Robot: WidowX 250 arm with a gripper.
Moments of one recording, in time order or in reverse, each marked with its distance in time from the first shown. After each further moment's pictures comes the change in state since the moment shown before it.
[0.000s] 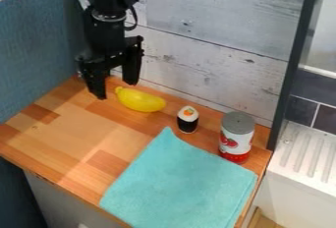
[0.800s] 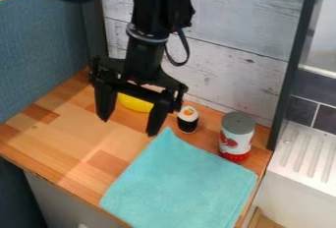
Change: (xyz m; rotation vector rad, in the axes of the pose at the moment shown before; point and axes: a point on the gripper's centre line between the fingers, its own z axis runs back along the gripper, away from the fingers) arm -0.099 0.039 0.032 0.126 0.014 -1.031
